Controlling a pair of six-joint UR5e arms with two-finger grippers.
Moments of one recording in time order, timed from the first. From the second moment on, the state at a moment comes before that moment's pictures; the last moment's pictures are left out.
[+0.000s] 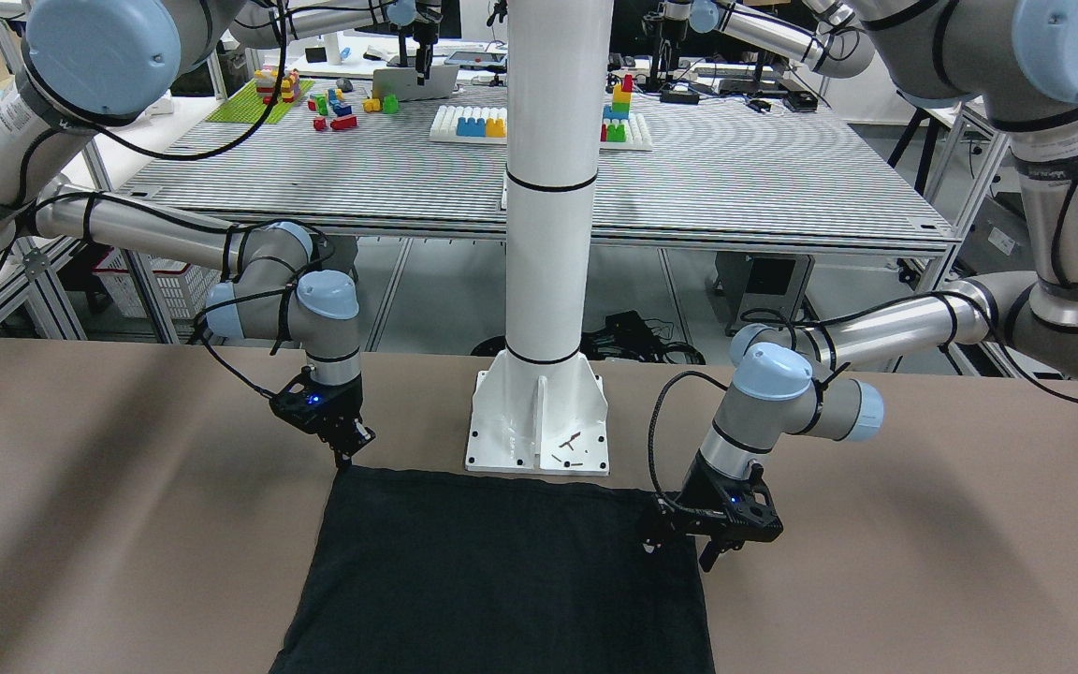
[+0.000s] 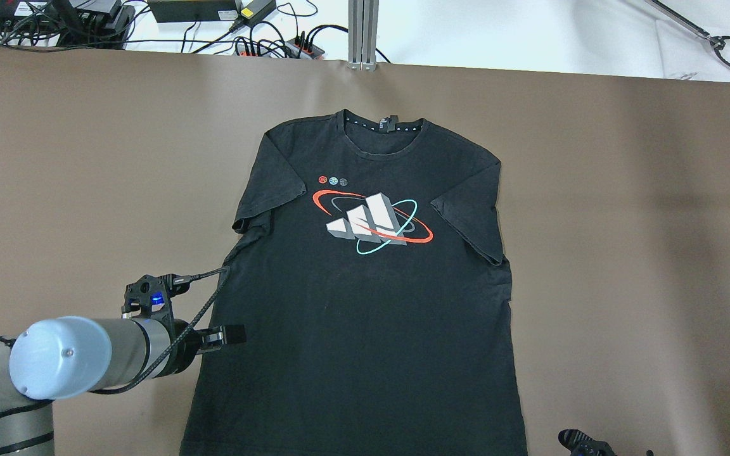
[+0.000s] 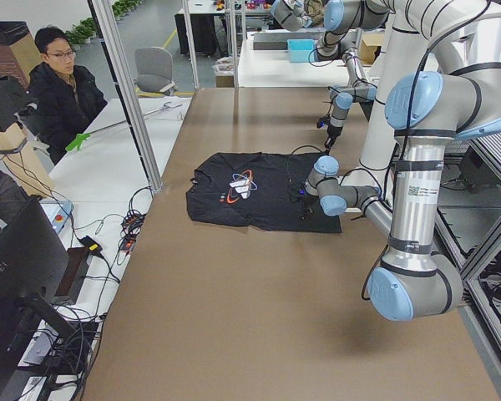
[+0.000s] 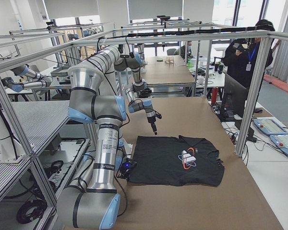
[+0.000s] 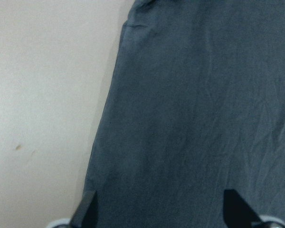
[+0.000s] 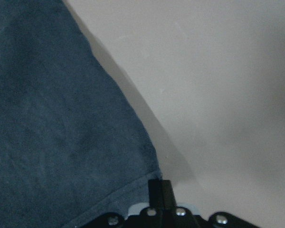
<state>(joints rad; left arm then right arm) -0.37 -1.75 -2.03 -1.99 -1.62 -1.60 -0.04 -1.70 2.23 -1.35 1.38 2.18</state>
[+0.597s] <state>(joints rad) -0.11 -1.55 -2.17 -1.99 -1.40 -1.83 -0.03 -1.71 2.28 -1.35 1.39 2.20</state>
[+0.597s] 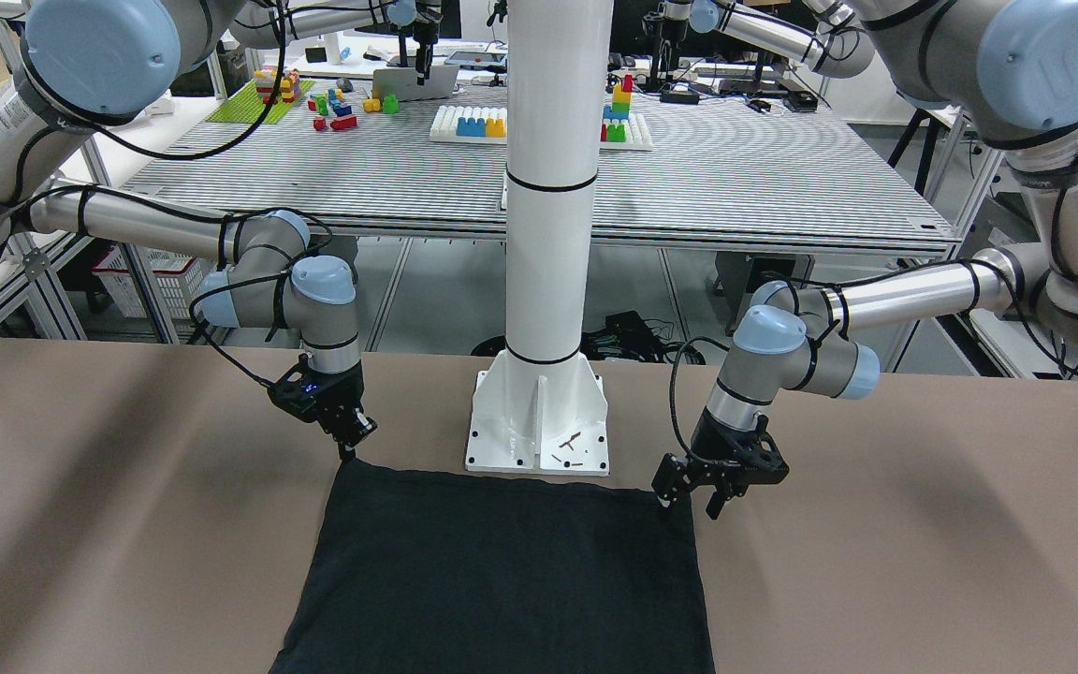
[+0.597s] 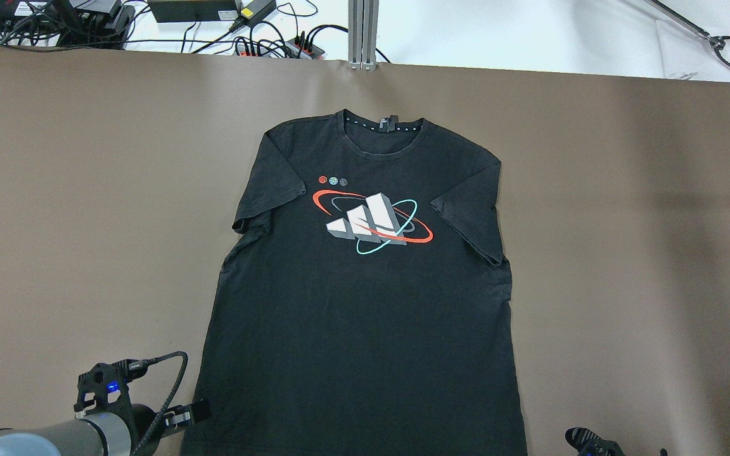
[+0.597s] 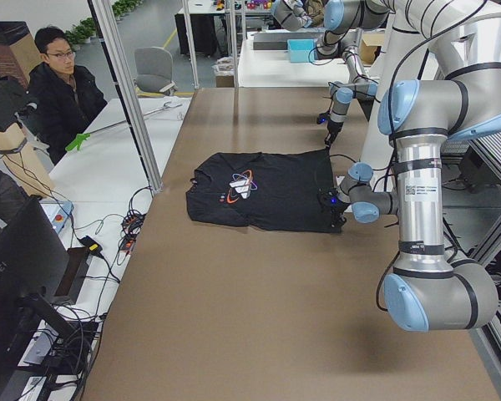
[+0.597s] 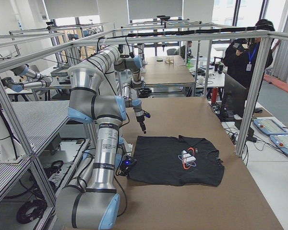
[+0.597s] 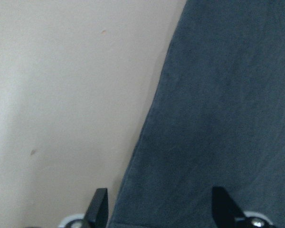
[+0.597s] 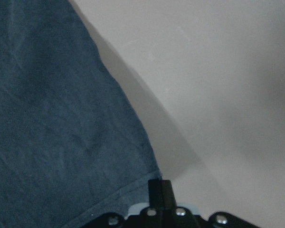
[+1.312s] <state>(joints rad) 0.01 -1.54 -2.11 -1.99 -1.32 -1.92 -0.04 -1.71 2.27 -1.35 1.38 2.20</state>
